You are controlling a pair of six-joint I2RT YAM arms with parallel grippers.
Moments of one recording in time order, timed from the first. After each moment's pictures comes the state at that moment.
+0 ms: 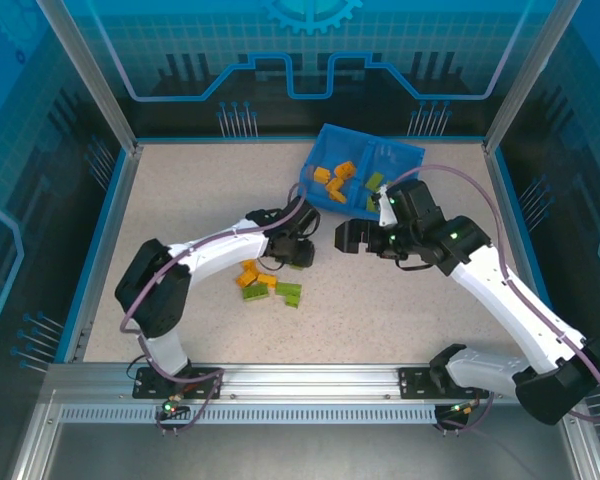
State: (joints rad) left arm -0.72 1.75 1.33 -0.69 -0.01 -0.49; right arm 0.55 1.15 1.22 -0.91 -0.24 0.62
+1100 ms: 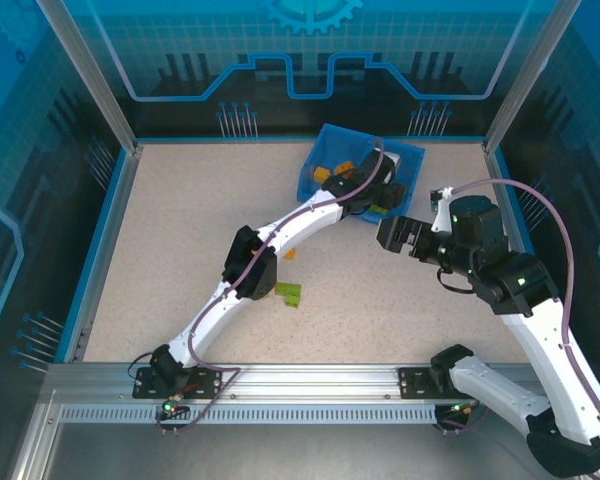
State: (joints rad) left arm -0.77 2.61 2.55 -0.56 -0.06 -0.34; right arm 0.42 0.85 1.22 -0.98 -0.12 0.63
